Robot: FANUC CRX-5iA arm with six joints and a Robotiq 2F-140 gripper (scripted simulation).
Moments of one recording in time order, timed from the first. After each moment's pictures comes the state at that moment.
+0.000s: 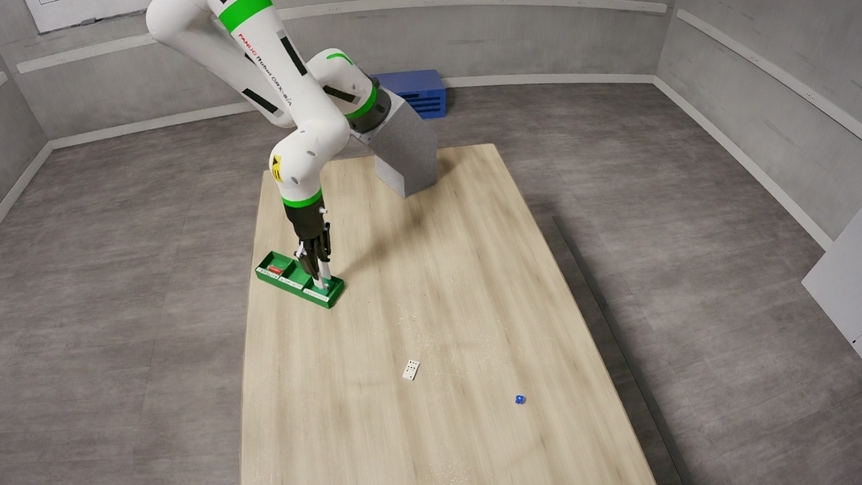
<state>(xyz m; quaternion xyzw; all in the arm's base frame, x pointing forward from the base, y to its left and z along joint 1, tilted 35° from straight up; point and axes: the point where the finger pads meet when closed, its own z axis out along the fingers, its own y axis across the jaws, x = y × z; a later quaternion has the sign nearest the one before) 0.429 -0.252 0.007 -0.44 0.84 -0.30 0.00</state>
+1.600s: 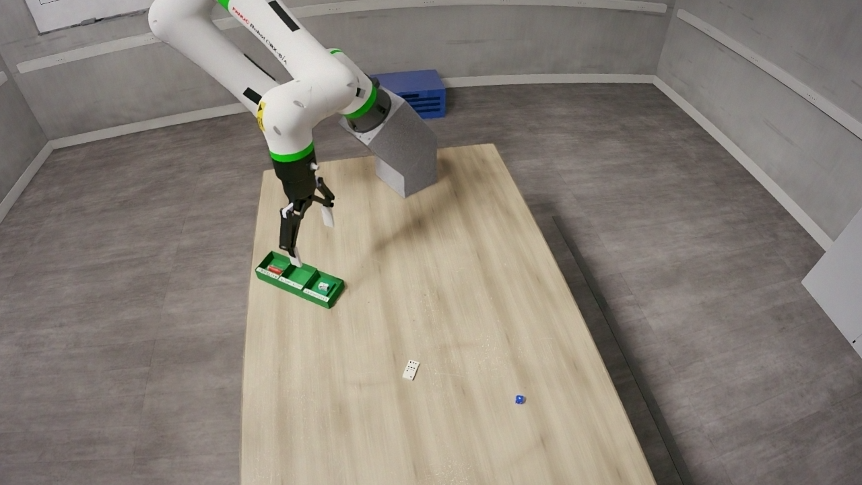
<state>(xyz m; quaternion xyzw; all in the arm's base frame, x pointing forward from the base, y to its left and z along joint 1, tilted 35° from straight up) 0.397 -0.190 0.105 -0.44 0.84 -0.30 0.00</state>
